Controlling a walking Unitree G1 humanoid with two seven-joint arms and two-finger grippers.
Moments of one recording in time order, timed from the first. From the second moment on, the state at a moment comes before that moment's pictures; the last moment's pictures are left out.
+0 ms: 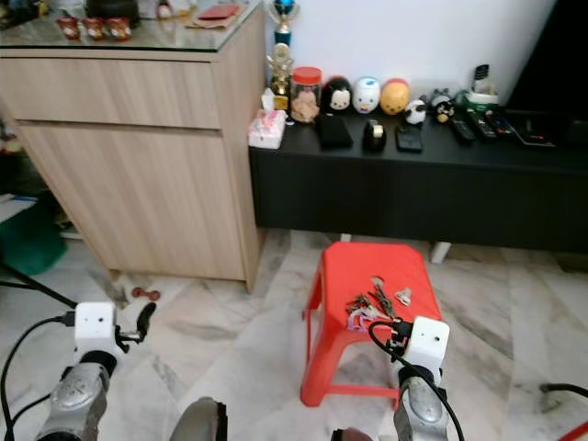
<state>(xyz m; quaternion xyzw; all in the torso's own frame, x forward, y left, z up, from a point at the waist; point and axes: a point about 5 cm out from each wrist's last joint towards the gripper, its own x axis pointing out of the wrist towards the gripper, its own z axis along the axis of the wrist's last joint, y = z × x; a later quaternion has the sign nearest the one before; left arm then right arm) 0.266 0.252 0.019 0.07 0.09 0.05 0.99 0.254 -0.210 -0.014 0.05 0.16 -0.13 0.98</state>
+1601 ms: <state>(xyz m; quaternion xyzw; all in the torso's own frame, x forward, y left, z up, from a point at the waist) 0.277 0.231 0.039 0.02 0.05 -0.01 1.00 0.266 -0.195 -0.006 0.05 0.15 -0.10 0.98</state>
